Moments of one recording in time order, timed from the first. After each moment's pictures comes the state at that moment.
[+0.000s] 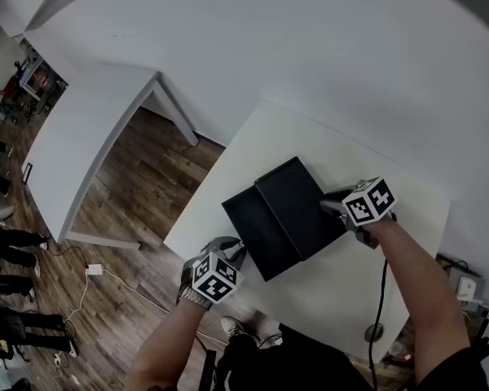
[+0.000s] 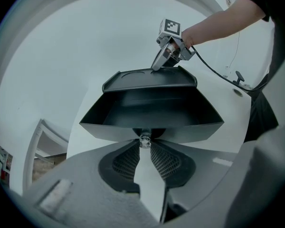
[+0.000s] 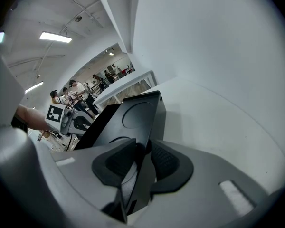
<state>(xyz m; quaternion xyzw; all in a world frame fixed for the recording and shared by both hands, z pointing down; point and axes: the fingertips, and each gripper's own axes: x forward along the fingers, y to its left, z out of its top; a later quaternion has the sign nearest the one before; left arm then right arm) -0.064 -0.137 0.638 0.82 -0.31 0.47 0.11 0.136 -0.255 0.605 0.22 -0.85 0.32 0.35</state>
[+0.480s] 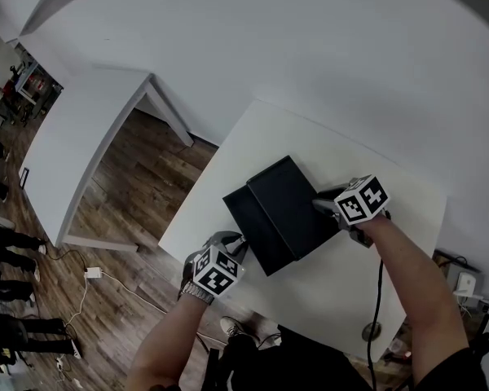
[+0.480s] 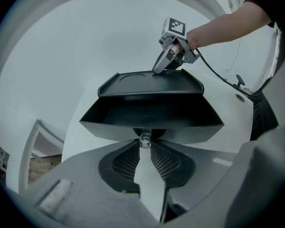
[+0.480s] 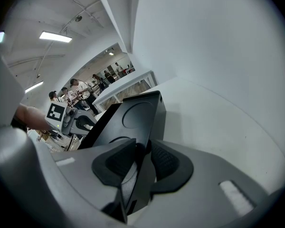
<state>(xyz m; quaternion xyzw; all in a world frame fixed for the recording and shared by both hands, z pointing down) -0.044 -0.154 0.639 0.82 -0.31 0.46 0.12 0.135 -0.255 0.603 0.22 -0.85 0.32 0.35</state>
